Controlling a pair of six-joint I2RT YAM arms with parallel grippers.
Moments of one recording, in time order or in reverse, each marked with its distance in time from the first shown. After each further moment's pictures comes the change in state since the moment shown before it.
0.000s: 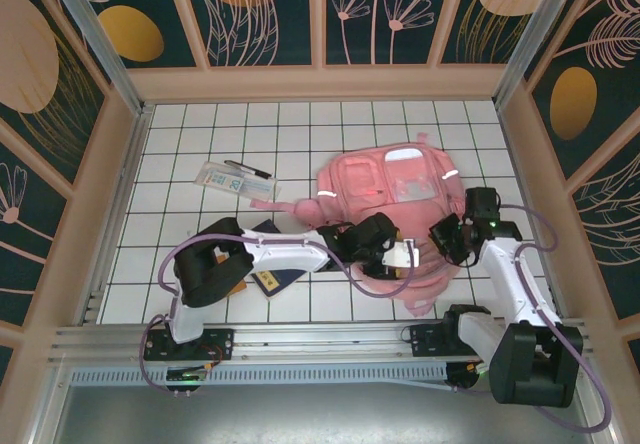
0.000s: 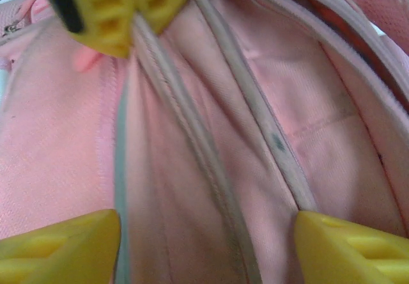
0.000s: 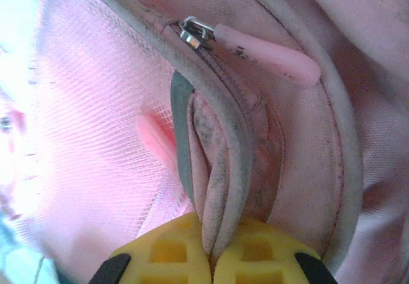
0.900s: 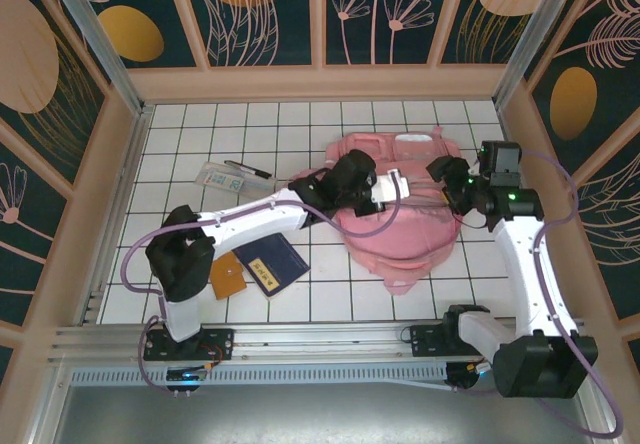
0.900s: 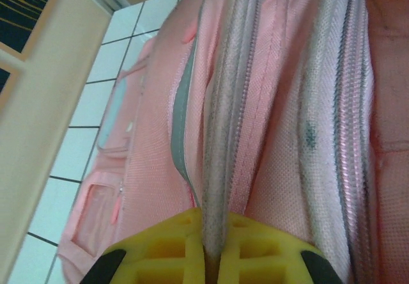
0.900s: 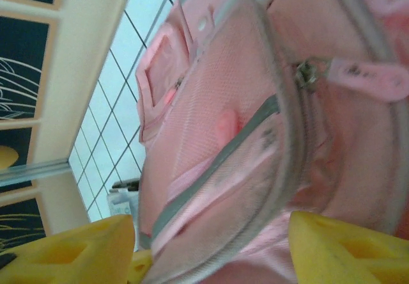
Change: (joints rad) left arm 0.211 -0.102 0.247 -0.165 -0.035 0.031; right arm 0.028 0.034 0.384 0.005 -0.029 -0.032
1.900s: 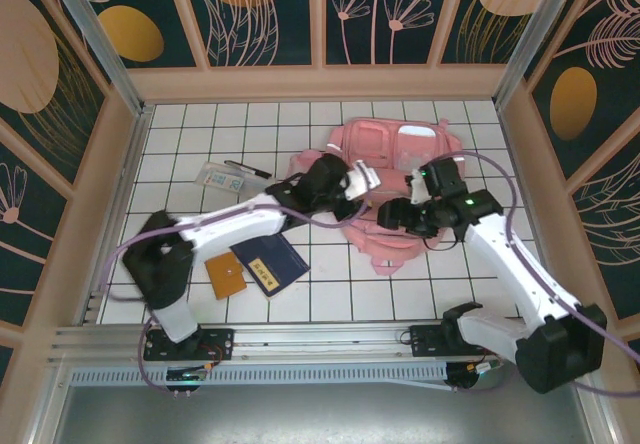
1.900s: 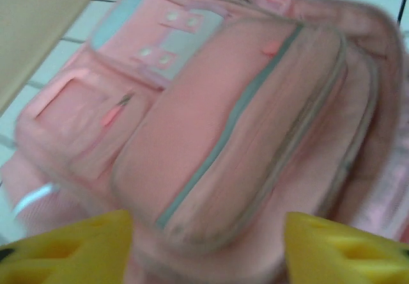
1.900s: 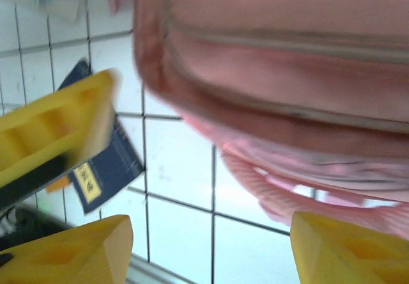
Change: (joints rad) left arm 0.064 -0.200 -0.286 0.057 -0.029 -0.346; right arm 0.407 0.083 -0.095 -0.097 -0.068 -0.435
